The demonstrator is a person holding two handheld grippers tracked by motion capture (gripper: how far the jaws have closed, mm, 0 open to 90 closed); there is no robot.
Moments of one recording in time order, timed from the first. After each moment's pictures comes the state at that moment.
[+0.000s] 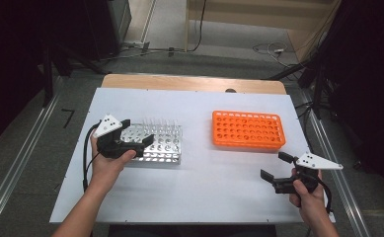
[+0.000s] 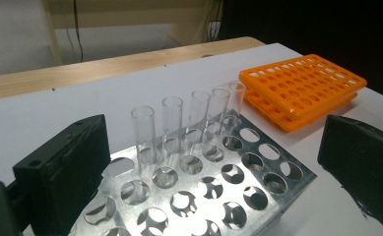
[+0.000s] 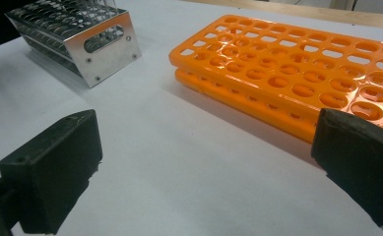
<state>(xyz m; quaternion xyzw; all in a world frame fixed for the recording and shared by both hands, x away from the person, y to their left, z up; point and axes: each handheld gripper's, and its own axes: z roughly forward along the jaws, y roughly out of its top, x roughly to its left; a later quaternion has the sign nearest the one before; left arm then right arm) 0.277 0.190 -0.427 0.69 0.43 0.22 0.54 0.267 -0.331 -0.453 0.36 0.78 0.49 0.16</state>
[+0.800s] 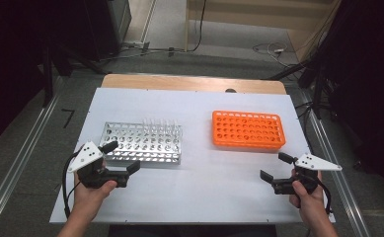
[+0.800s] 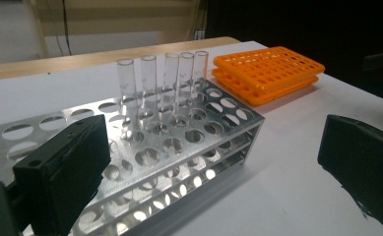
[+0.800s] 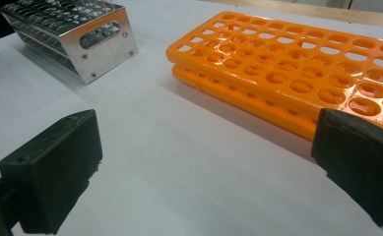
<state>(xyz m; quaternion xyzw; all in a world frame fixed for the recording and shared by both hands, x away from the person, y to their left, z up) 0.208 0.215 -0.444 0.69 0.41 0.22 0.55 0.266 -0.331 -0.456 0.36 0.78 0.49 0.16</state>
